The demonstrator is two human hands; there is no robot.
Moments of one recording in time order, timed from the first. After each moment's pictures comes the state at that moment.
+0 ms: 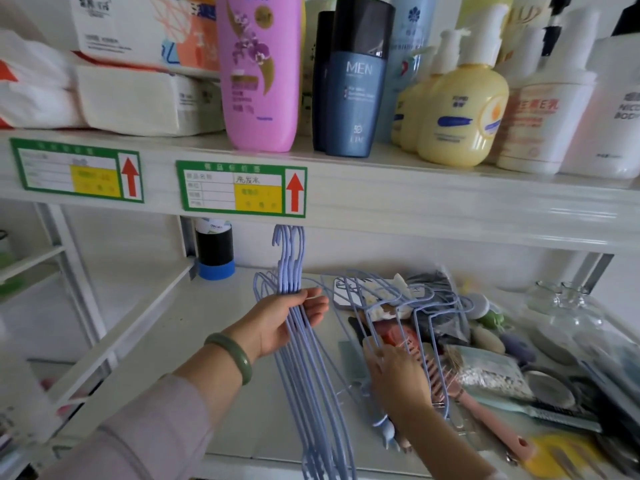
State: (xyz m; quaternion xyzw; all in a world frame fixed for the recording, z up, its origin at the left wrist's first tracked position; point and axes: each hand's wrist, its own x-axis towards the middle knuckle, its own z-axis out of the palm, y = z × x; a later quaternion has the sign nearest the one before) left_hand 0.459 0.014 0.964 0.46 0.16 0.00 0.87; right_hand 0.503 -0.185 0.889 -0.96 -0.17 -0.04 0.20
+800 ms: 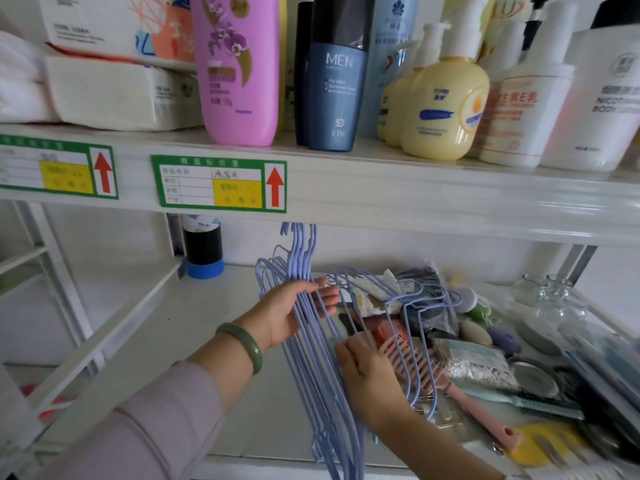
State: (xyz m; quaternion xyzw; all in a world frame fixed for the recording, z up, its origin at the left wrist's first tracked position) left_hand 0.473 -0.009 0.974 0.47 0.12 -0.03 0.87; right_hand 0.453 -0.174 0.928 -0.86 -0.27 0.01 0.43
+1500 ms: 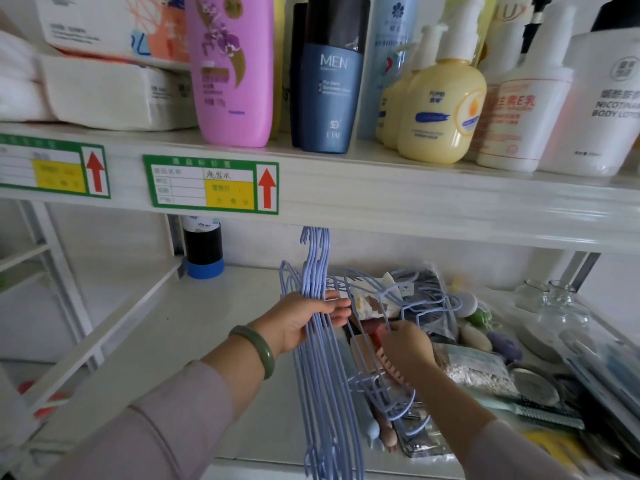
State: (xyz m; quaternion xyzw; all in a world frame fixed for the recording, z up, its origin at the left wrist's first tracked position) left_hand 0.483 -0.027 0.964 0.54 0.11 -0.03 0.84; right_hand 0.544 -0.202 0.926 -0.93 -0.06 0.04 0.36
